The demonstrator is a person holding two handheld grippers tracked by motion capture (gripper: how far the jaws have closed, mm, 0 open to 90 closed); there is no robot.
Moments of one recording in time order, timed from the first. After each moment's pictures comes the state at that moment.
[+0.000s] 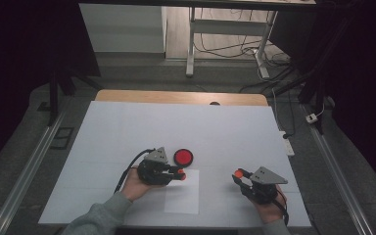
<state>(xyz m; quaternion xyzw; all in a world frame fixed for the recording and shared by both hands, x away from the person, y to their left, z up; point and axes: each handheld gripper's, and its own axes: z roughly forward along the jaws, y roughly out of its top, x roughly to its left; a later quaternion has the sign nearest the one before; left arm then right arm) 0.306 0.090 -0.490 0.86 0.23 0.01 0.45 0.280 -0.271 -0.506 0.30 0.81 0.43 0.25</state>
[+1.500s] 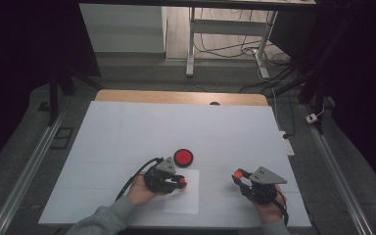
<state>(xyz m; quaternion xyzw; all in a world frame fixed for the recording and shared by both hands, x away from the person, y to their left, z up) 0.301 0.072 -0.519 0.90 0.21 0.02 0.39 0.281 -0.271 -0.508 0.30 0.81 0.43 0.25</state>
